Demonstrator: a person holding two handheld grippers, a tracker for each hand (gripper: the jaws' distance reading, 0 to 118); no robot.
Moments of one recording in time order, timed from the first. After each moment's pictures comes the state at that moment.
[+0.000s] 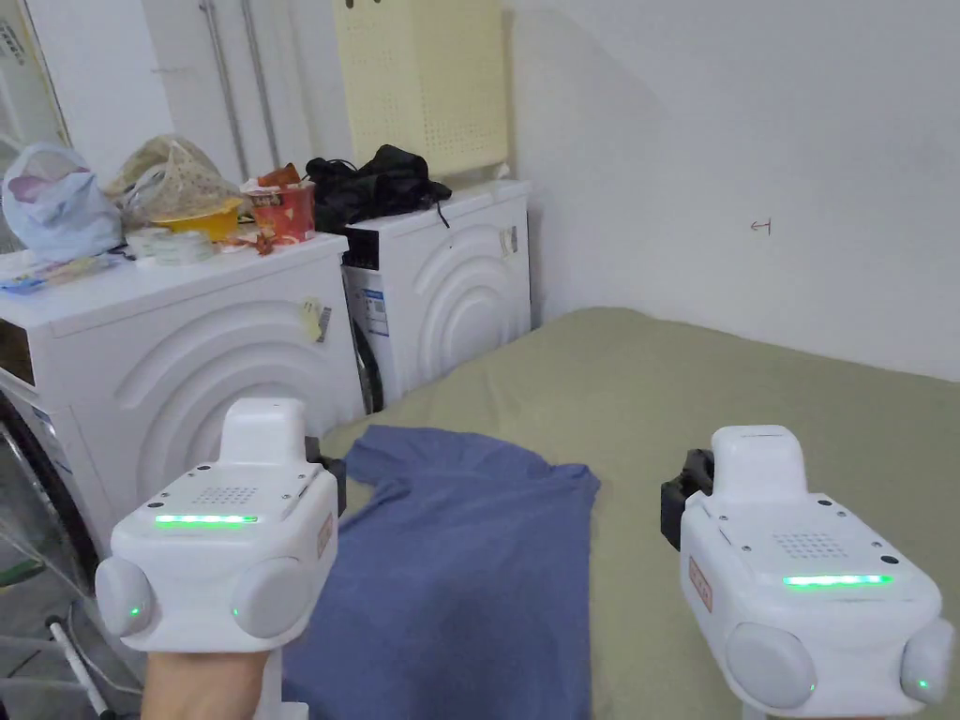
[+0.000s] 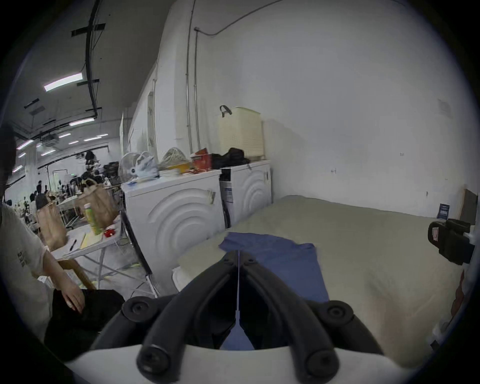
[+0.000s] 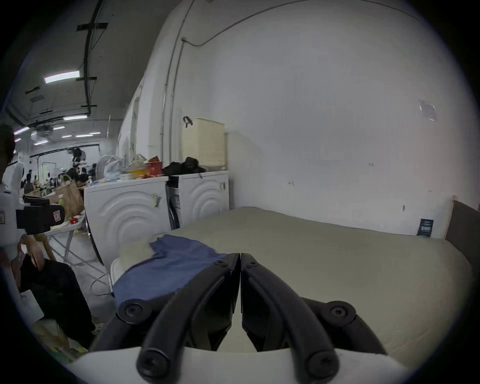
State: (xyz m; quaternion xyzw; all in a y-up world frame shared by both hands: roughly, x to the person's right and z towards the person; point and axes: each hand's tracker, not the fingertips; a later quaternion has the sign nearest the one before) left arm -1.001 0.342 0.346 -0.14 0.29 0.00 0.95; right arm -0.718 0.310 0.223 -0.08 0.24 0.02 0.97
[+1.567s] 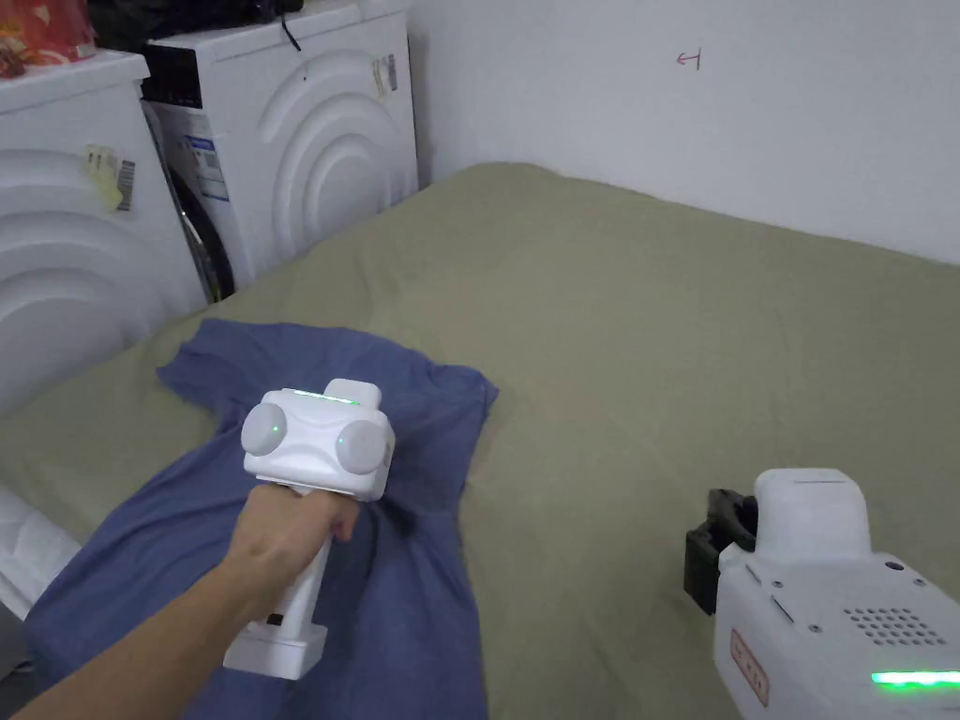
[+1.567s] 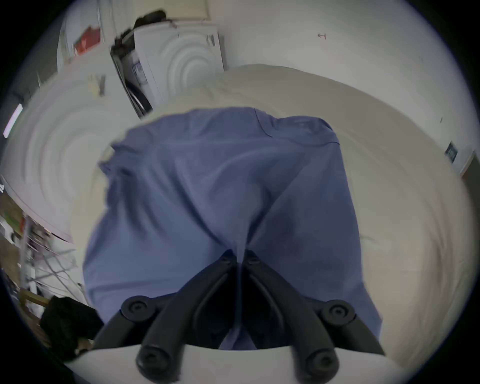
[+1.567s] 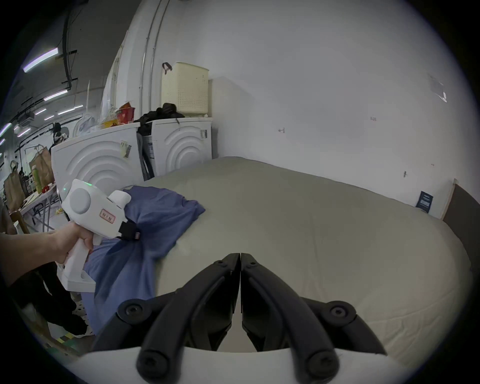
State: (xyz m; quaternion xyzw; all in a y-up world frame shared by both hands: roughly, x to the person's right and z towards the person) left arm -1.049 0.133 0.001 -0.49 0.15 0.01 0.86; right arm -0.674 0.216 0.130 -0.20 0.17 0.04 0.96
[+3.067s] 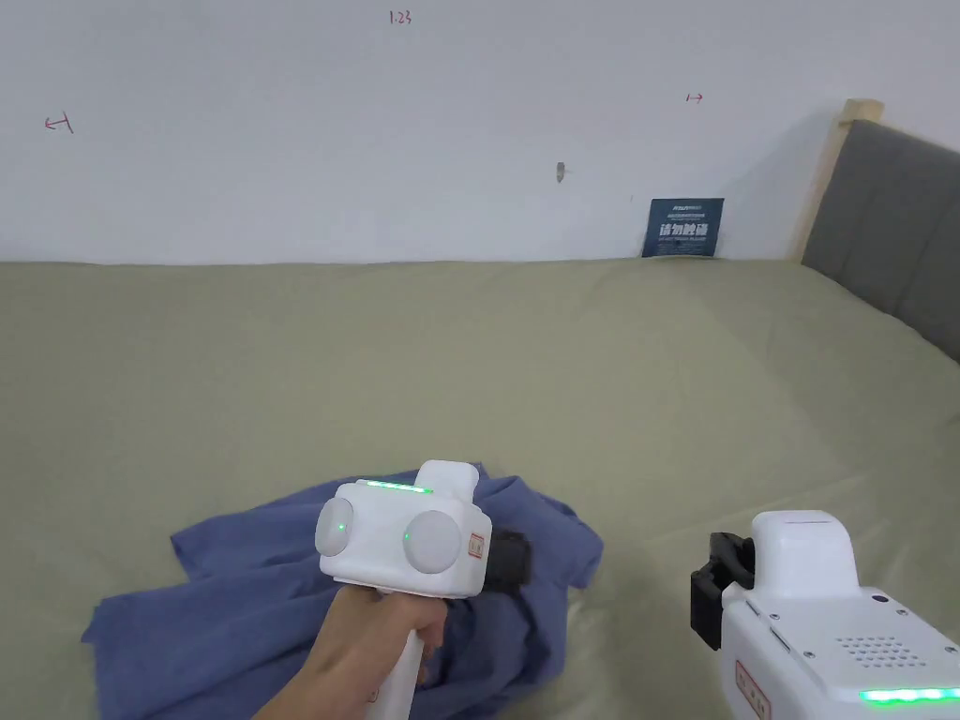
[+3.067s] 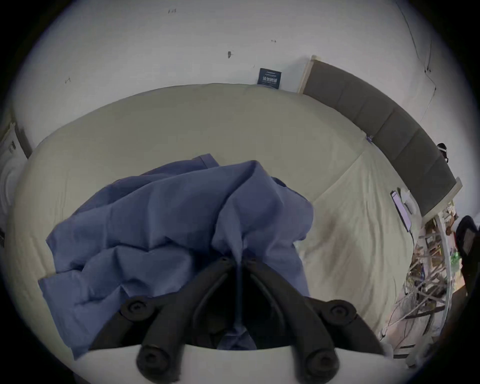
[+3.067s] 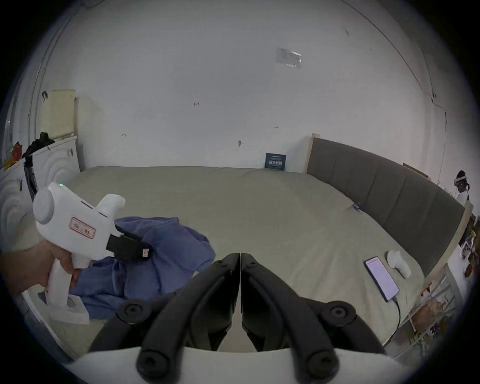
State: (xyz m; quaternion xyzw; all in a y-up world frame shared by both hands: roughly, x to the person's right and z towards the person) left arm -0.478 0.173 0.056 -0.44 -0.29 -0.06 0.85; right arm -0.302 0.228 0.258 -0.22 -0.16 0.00 0.96
